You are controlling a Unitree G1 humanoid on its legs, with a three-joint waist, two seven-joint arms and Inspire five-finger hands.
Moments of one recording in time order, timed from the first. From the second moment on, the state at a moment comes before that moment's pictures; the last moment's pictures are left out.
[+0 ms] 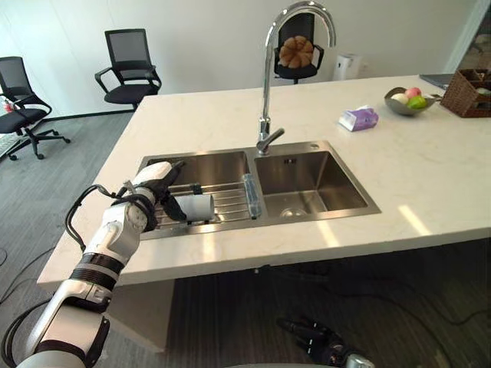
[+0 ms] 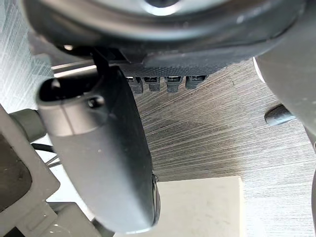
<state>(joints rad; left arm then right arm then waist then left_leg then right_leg) -0.51 0.63 -0.26 0.44 0.57 0.14 -0.24 0.13 -0.12 -0.03 0.82 0.37 0.24 0.22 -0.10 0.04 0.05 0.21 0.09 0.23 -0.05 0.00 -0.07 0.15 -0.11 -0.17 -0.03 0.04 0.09</state>
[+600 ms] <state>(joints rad) -0.48 0.60 -0.24 0.43 0.68 0.16 -0.24 0.12 -0.12 -0.07 0.81 0.37 0.26 0.22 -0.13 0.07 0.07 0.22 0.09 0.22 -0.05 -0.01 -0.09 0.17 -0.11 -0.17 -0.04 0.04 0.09</state>
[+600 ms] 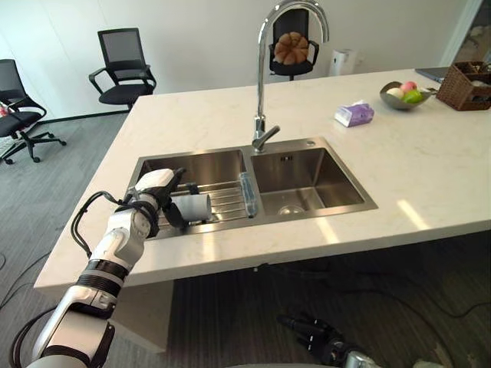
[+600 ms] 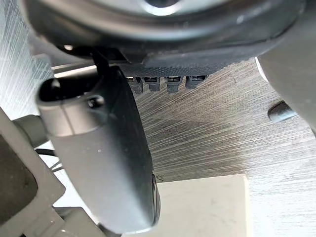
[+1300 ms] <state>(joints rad) -0.45 0.65 -0.25 0.36 0.72 0.29 -0.35 0.23 -0.20 -0.24 0.89 0.27 0.09 0.30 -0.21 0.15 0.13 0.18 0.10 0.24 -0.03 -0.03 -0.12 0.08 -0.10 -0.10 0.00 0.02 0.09</state>
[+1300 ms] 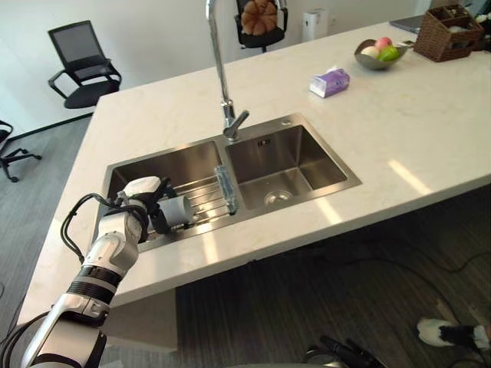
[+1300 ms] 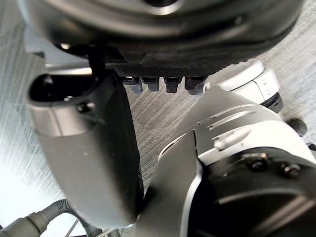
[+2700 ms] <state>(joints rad) -0.60 0.68 -0.05 0.55 0.58 0.17 -0.28 0.40 -0.23 -0.33 0.73 0.24 -0.05 0.49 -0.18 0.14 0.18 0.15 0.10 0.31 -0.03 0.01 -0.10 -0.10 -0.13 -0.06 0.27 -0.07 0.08</state>
